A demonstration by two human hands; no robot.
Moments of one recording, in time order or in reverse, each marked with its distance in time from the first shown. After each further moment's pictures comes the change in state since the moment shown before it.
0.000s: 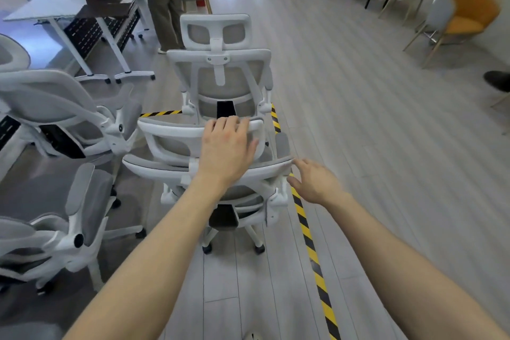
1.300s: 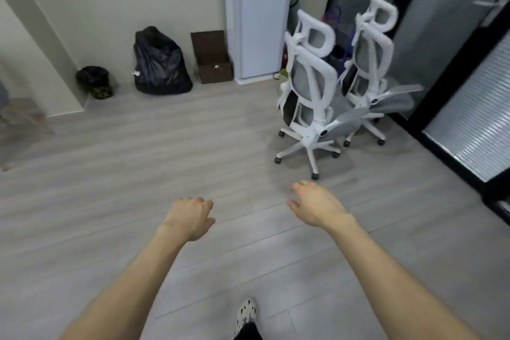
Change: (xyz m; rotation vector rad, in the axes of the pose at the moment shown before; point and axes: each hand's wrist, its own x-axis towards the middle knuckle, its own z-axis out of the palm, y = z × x) left_hand -0.247 1.291 -0.054 0.084 -0.438 1.789; right_hand -0.985 0.749 -0.027 0.311 0.263 1.693
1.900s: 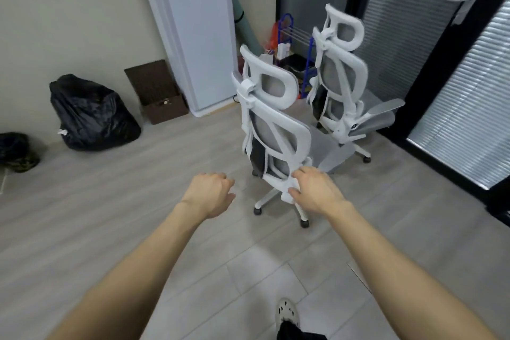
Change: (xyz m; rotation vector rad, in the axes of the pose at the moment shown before) left_hand 0.484 0.047 -0.268 0.151 0.298 0.311; right_hand 0.396 0.210 -0.146 0.042 0.182 0.147
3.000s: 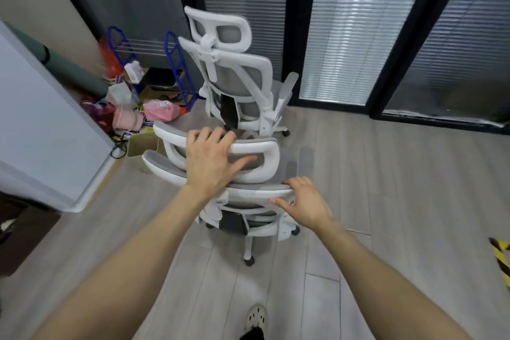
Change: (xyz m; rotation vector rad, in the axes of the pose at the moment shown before) left_hand 0.422 -0.095 -0.071 -0.305 0.822 0.629; right_hand 0.222 -0.016 0.044 0.495 0.389 0.769
